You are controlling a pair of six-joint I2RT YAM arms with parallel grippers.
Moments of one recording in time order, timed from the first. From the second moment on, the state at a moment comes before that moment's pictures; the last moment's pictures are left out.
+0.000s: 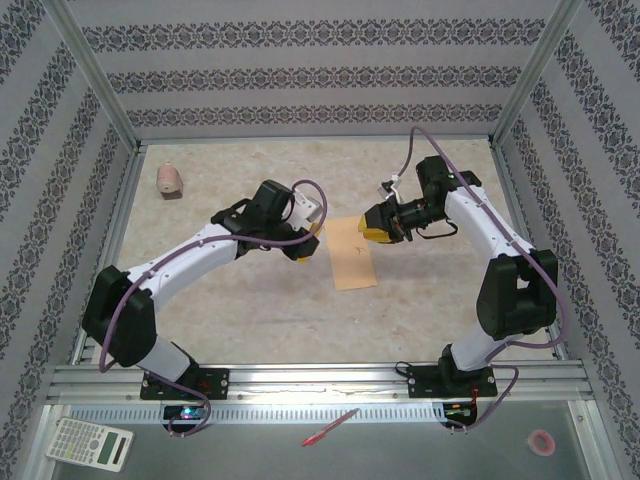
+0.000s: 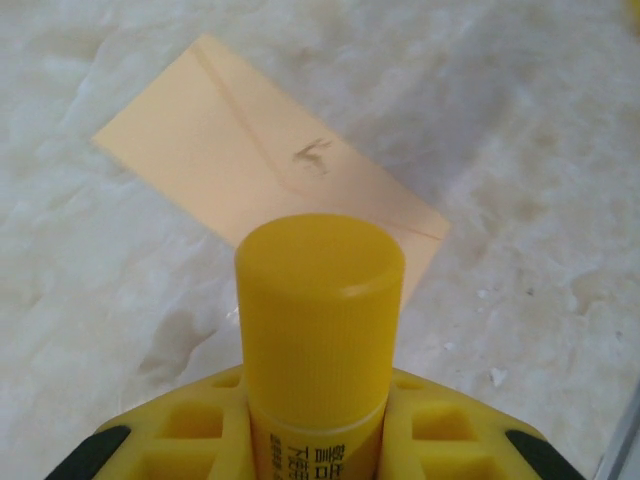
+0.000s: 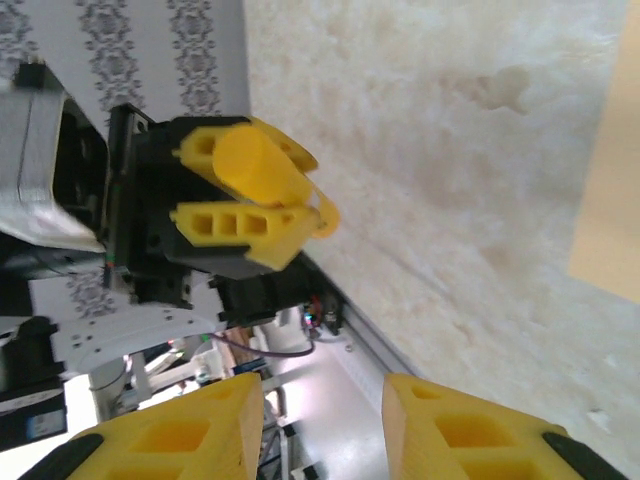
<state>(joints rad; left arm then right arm) -0.58 1.54 1.17 -0.54 0.32 -0.07 0.15 1.62 1.32 -1.09 -1.08 0.20</state>
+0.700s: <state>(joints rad) -0.51 1.79 1.29 -0.83 0.05 -0.54 0.15 1.62 1.25 -1.00 -0.90 0.24</state>
